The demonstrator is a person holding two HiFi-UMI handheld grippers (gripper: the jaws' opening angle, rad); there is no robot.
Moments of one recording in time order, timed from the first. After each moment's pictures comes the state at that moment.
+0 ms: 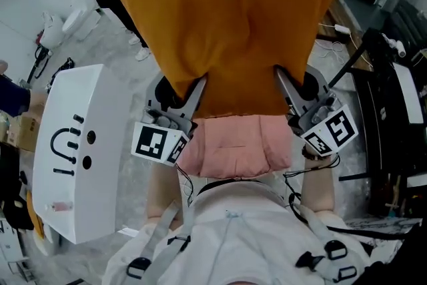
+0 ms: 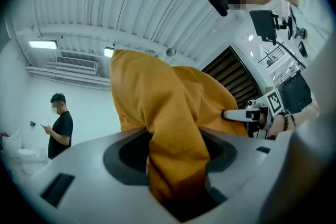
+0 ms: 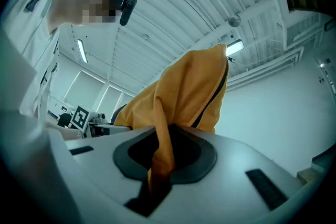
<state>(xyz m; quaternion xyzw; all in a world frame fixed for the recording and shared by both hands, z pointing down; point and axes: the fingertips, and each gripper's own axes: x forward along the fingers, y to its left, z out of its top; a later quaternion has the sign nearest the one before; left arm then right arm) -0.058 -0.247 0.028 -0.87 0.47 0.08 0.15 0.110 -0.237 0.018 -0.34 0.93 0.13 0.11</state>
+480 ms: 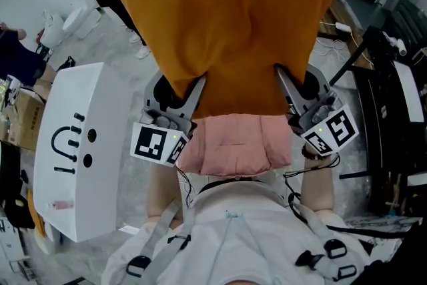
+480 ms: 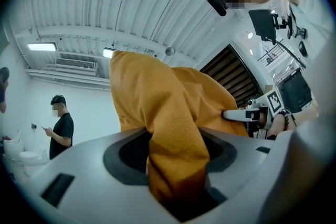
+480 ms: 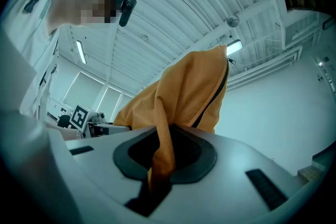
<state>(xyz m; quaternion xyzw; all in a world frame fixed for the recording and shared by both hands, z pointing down) -0.055 -0.237 0.025 -0.87 0.47 0.08 0.15 0.114 -0.230 0.018 -0.33 0.93 0.13 0.12</state>
